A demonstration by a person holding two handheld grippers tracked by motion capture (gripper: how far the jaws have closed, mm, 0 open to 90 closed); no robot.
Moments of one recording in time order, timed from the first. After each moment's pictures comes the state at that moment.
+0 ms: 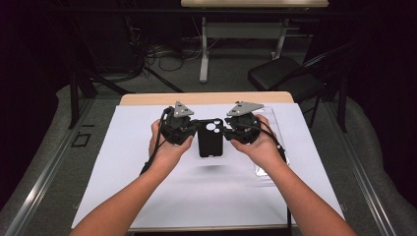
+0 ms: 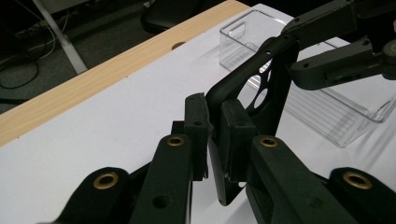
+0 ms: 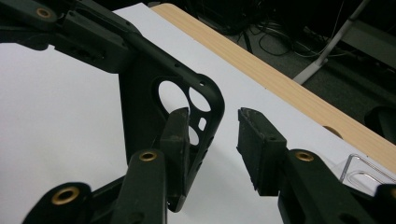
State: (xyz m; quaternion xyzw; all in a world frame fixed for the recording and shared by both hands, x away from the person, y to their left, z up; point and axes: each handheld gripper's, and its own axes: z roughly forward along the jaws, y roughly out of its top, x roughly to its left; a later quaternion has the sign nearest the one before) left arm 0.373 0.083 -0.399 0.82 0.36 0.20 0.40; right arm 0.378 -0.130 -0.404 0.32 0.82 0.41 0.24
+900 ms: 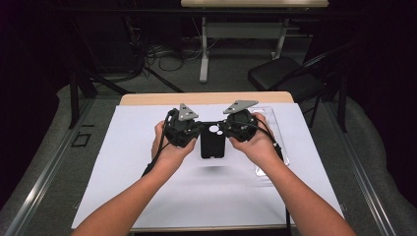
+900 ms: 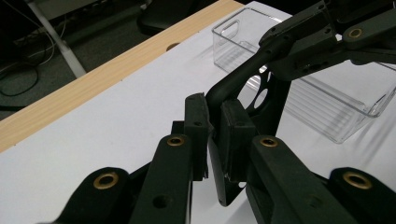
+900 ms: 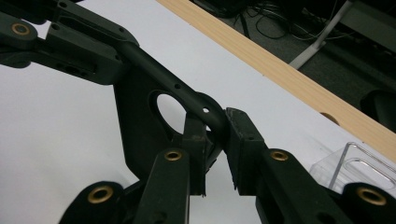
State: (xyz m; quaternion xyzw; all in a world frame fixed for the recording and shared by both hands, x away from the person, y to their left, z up) left arm 0.369 0.075 -0.401 0.82 0.35 0.20 0.40; right arm 0.381 -0.123 -0.399 0.34 0.83 0.37 0.24
